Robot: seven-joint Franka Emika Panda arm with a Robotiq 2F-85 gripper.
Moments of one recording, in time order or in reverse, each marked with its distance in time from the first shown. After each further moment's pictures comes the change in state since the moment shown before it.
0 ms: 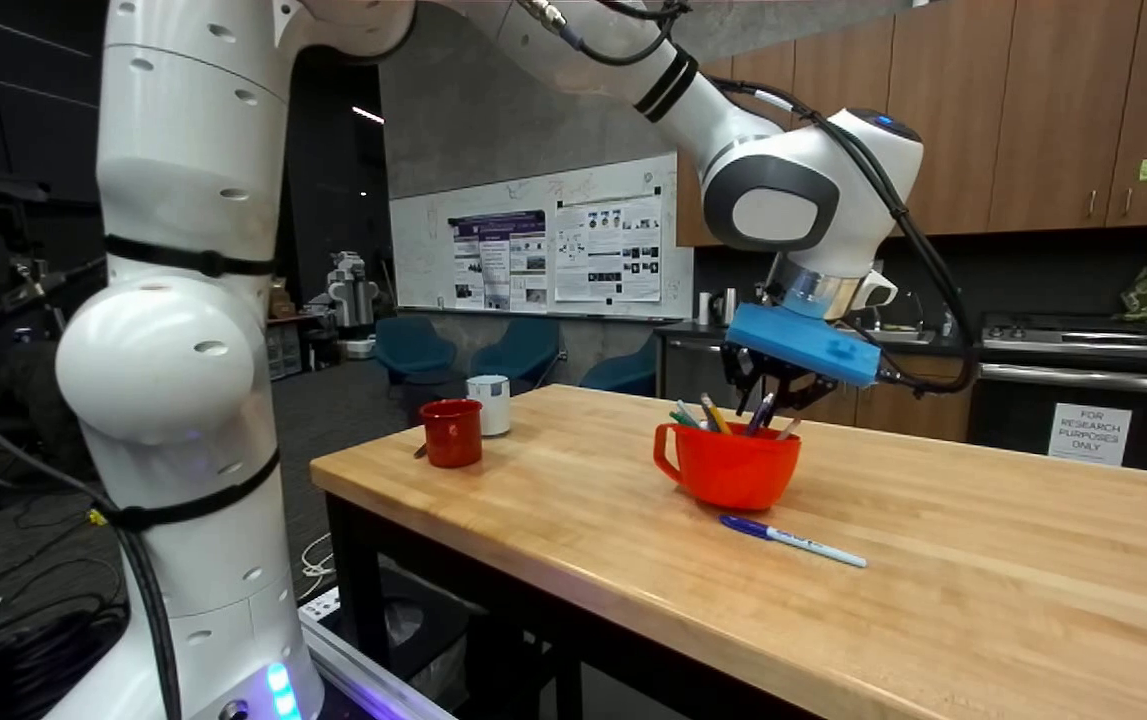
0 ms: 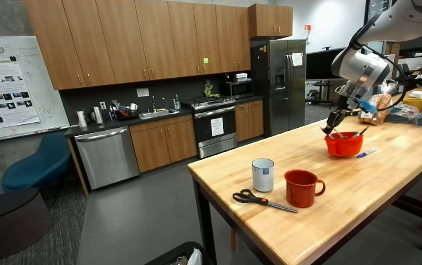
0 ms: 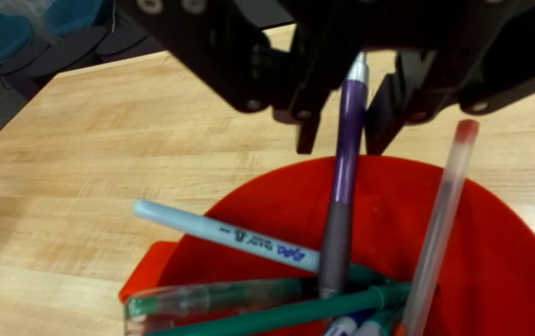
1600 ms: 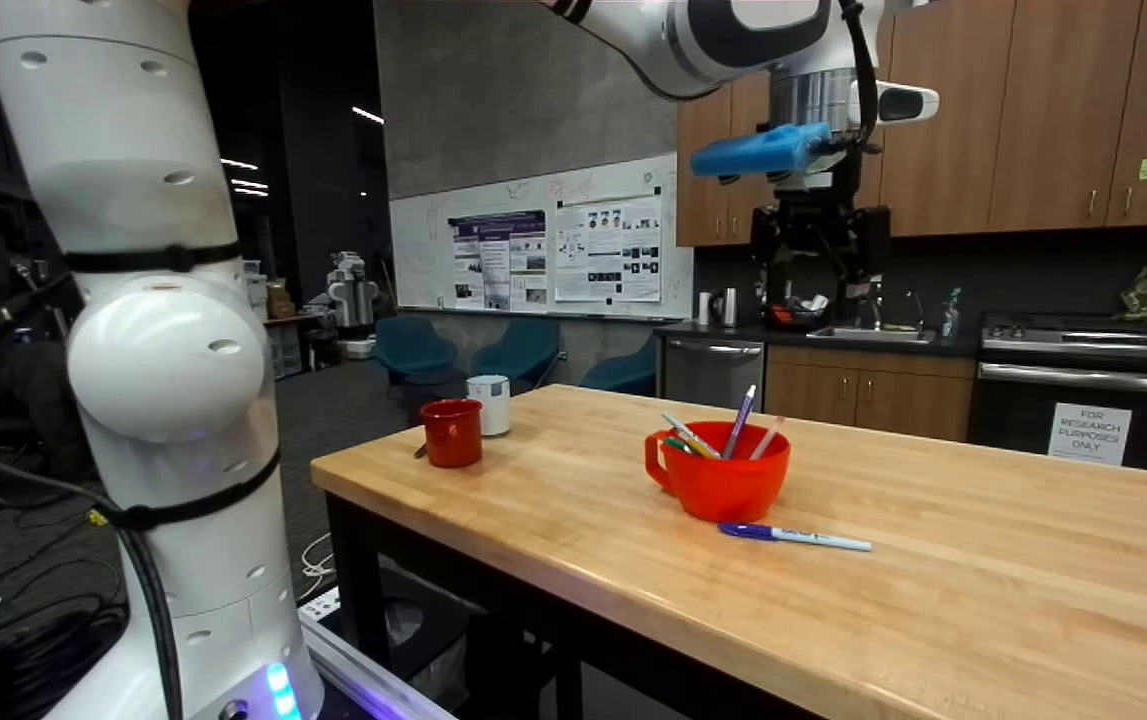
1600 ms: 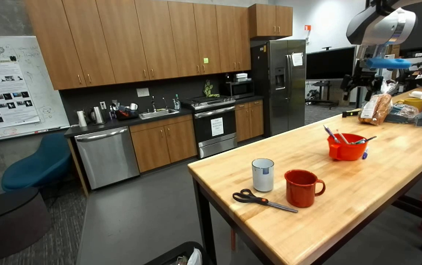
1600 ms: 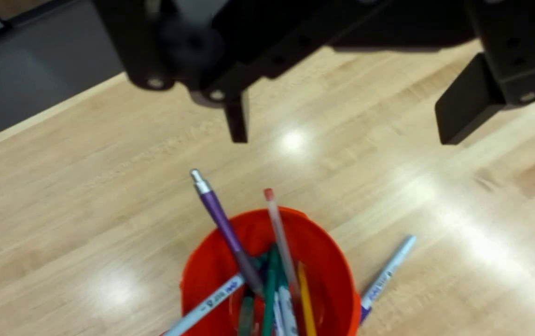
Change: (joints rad) arm 0.061 -0.281 -0.088 0.025 -0.564 -0.070 1.036
